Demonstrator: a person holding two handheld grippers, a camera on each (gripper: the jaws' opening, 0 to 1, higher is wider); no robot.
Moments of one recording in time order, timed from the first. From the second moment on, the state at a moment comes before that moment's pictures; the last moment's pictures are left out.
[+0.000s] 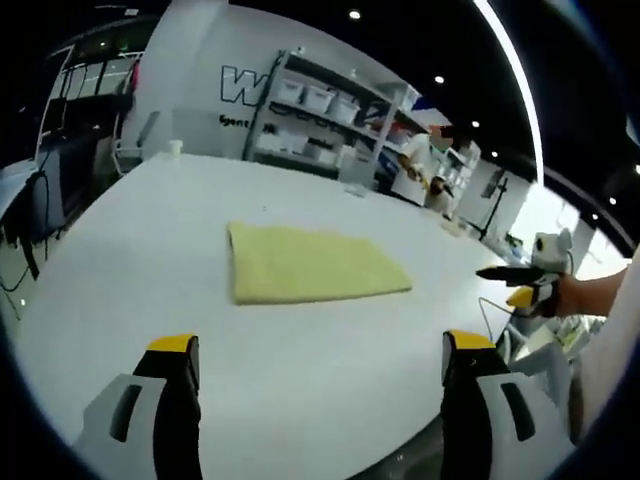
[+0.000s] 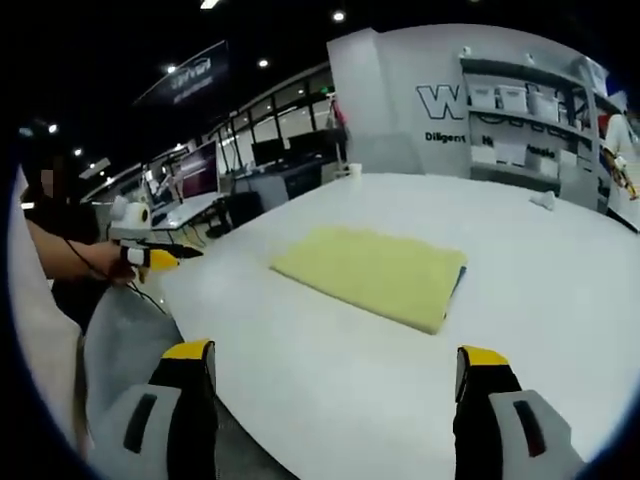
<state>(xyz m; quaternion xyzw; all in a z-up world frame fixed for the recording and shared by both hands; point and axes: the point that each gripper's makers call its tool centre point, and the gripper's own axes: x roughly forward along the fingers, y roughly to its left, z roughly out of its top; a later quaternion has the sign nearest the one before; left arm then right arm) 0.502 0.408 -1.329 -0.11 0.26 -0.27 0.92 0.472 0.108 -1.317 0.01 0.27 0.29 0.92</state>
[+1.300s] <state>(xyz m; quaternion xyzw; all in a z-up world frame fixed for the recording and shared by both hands) 0.504 0.415 -1.339 -0.11 0.27 -0.26 0.92 0.478 0.111 -1.324 0.01 0.28 0.30 0.91</state>
